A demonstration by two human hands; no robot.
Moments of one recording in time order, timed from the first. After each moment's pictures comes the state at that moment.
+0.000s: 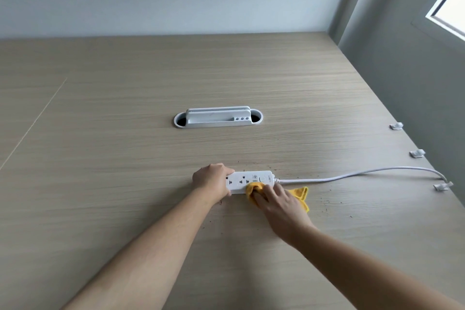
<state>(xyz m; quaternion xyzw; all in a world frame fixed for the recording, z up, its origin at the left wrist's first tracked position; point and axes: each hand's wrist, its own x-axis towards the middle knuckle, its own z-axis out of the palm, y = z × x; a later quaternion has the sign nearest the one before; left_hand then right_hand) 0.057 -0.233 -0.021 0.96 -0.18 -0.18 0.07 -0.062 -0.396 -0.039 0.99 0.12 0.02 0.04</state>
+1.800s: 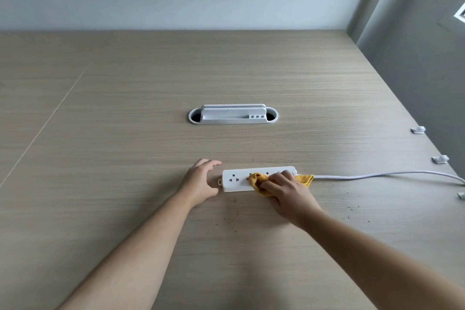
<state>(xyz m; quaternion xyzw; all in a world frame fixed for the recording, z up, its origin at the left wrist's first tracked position) 0.061 -0.162 -0.040 0.92 -0.11 -0.16 0.34 -0.027 -0.396 -0.043 0.98 0.14 0.04 -0.13</state>
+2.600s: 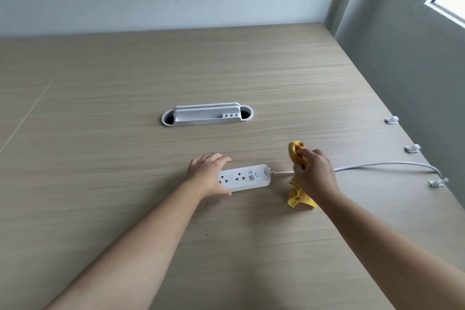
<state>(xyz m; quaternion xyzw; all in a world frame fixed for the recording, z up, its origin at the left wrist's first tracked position) 0.065 -0.256 -0.015 0.95 -0.23 -0.19 0.05 -0.021 -0.490 -0.012 0.93 -0.24 0.06 -0.26</state>
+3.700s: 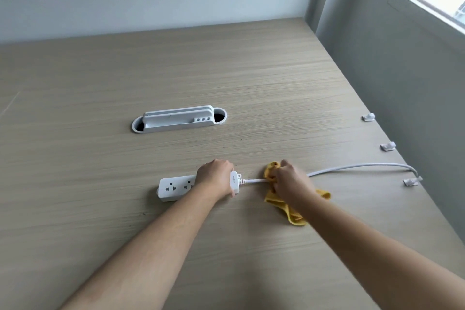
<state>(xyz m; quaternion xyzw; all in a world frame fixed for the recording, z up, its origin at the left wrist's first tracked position) 0.051 -0.359 -0.016 0.96 -0.20 -0.21 0.06 -0.023 -0.531 -0.029 0.98 -0.10 -0.10 -0.15</state>
